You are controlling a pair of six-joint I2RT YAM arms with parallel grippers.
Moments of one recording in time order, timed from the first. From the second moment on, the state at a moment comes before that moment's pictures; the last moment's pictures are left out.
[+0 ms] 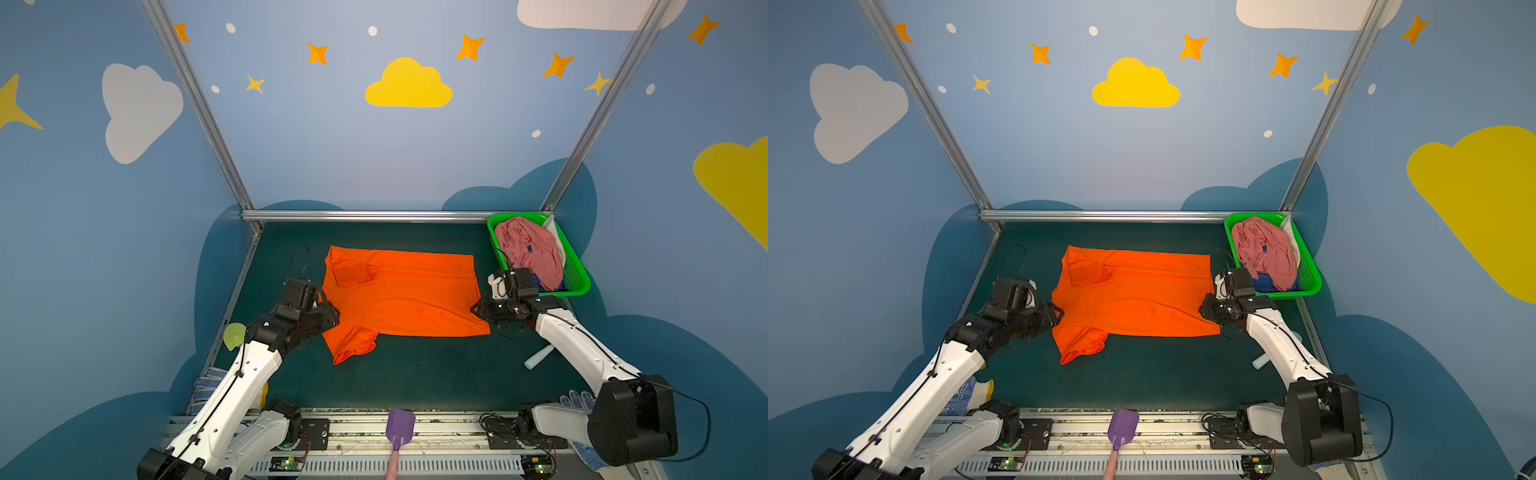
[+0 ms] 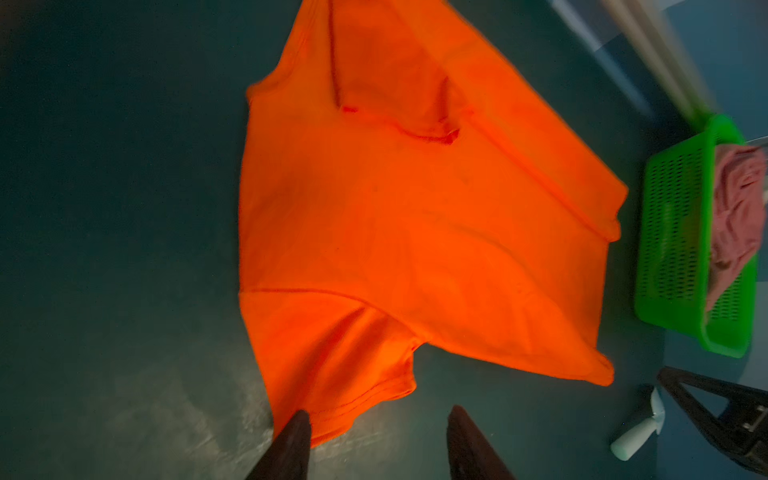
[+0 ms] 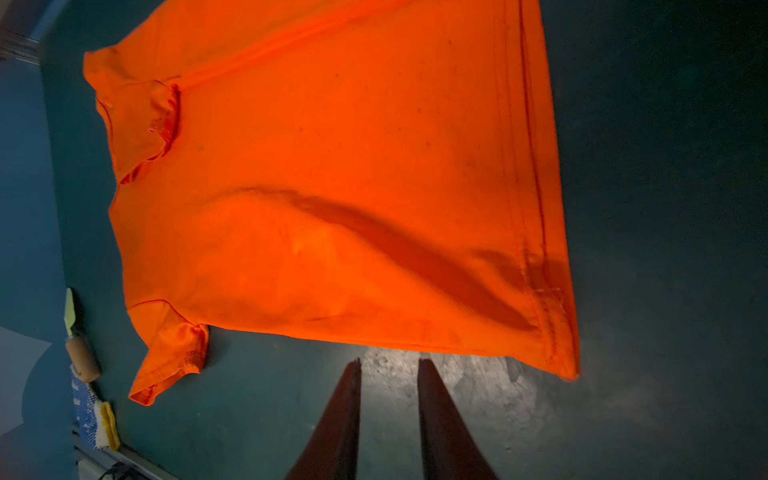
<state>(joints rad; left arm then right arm) -0.31 0.93 0.78 -0.79 0.10 -0.75 0.21 1.26 0.82 -0.60 -0.29 0.46</state>
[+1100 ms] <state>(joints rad) -0.37 0.88 0.41 -0.63 0.02 -1.27 0.21 1.24 0.75 -0.55 -0.28 0.50</state>
